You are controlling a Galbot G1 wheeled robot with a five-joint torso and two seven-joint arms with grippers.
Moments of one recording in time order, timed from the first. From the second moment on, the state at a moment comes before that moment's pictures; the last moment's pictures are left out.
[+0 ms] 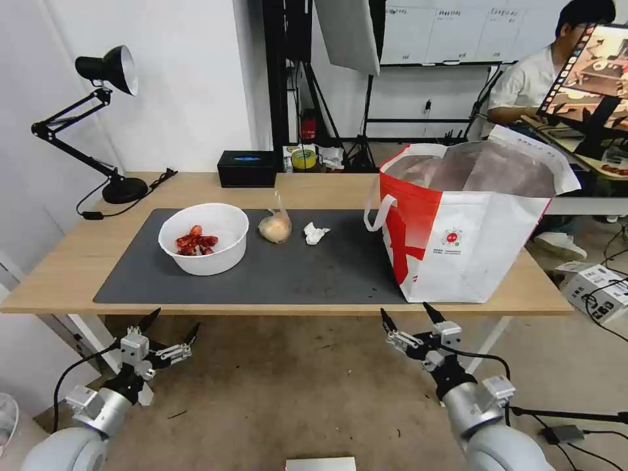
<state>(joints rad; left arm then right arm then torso) 1.62 -0.97 -0.69 -1.80 -0.53 -0.28 0.29 -1.48 0.90 0.24 2.14 0.58 0.06 0.22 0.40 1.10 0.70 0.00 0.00</state>
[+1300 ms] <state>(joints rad) 1.62 -0.97 -0.71 -1.81 -0.53 -0.28 0.29 -0.50 1.07 -0.42 1.72 0.80 -0.30 0.50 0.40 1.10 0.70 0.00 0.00</state>
